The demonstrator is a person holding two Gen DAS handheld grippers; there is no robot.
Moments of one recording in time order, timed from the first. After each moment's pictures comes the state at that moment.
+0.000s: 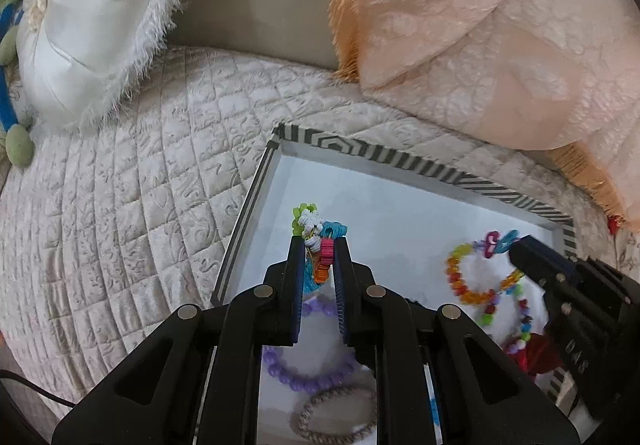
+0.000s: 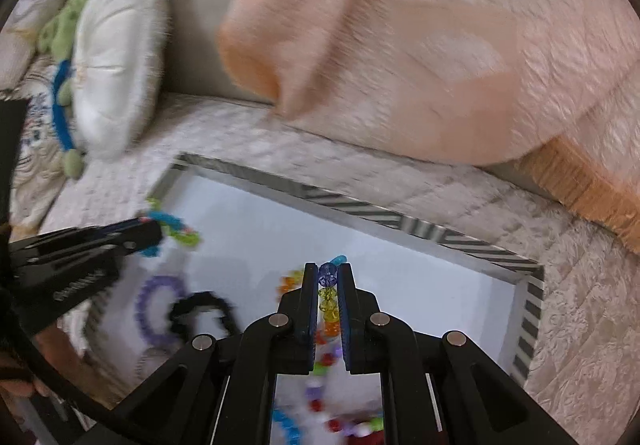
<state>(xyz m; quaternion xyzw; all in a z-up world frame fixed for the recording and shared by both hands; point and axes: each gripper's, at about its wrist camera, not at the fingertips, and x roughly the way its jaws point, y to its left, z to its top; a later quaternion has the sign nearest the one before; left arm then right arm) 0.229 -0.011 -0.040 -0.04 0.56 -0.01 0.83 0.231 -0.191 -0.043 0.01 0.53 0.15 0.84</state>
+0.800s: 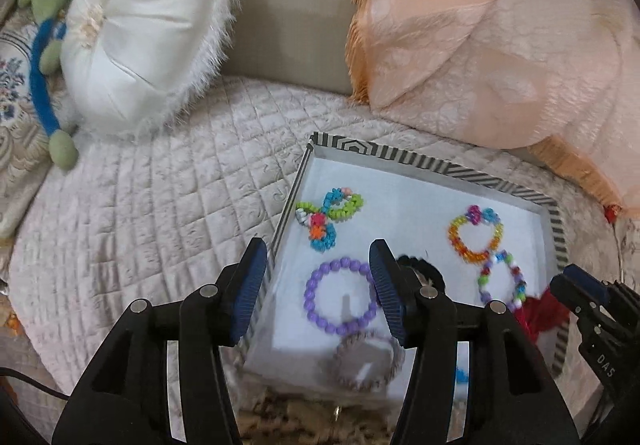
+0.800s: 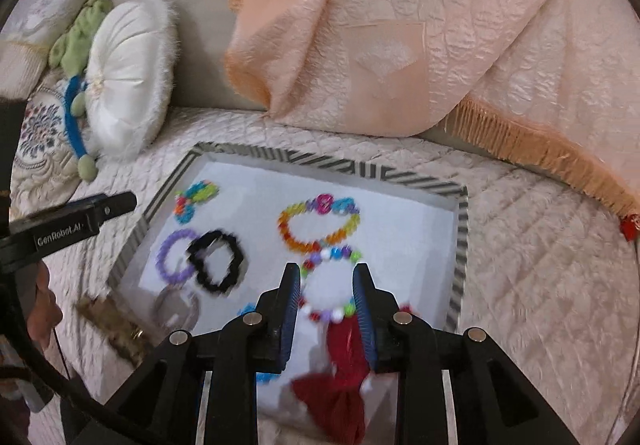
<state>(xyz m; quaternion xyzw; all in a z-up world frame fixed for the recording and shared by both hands) 0.161 0.003 0.017 -0.02 0.51 0.01 0.86 0.135 -0.225 0.004 0.03 0.50 0.13 0.86</state>
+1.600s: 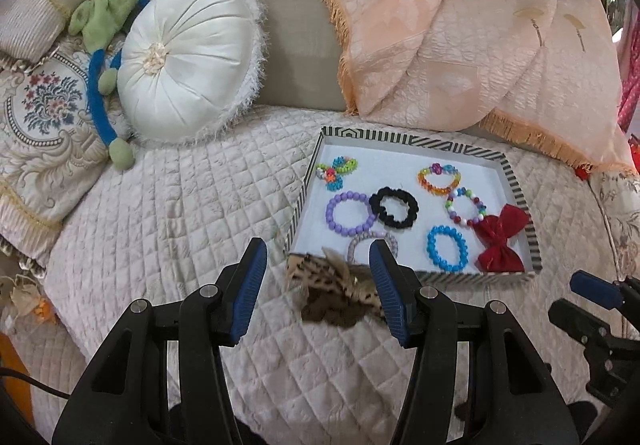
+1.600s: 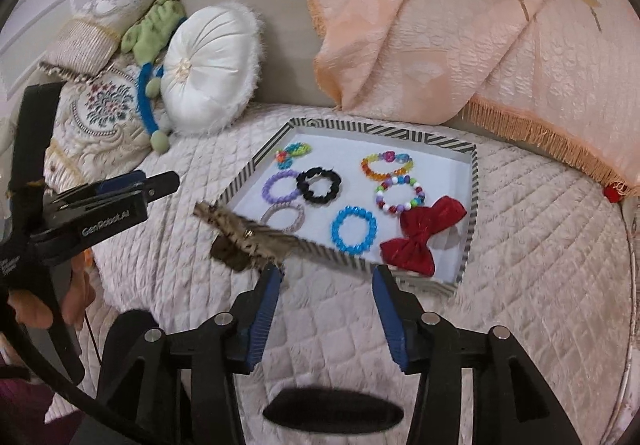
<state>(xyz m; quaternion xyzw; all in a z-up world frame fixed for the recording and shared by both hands) 0.011 0.005 0.073 0.02 0.44 0.01 0.90 -0.021 -0.203 0.061 0.03 0.46 0.18 0.87</state>
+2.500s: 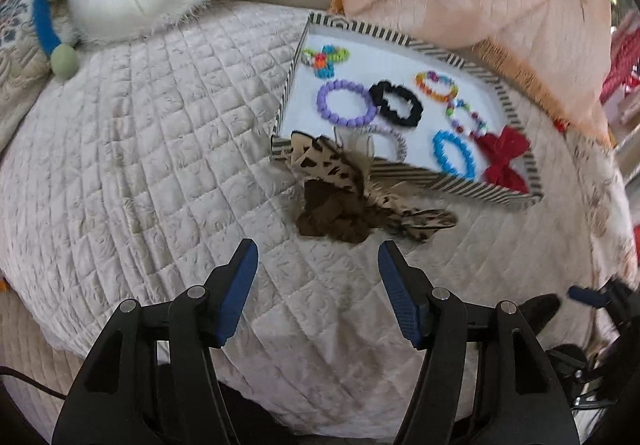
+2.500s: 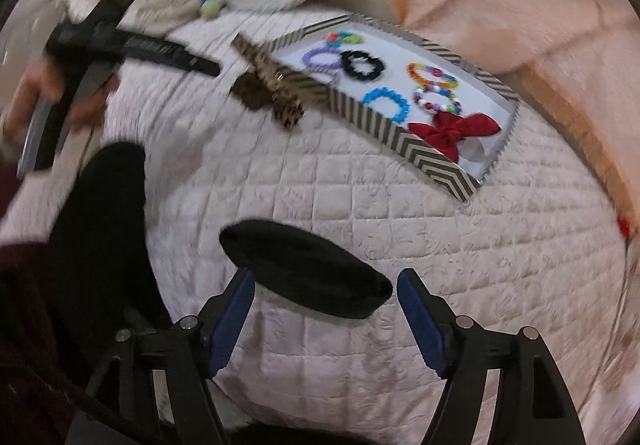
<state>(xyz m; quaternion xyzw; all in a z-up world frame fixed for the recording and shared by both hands) 0.018 0.047 -0.008 -0.04 0.57 -0.08 0.82 -0.084 -0.208 -0.003 -0.15 0.53 0.28 0.79</state>
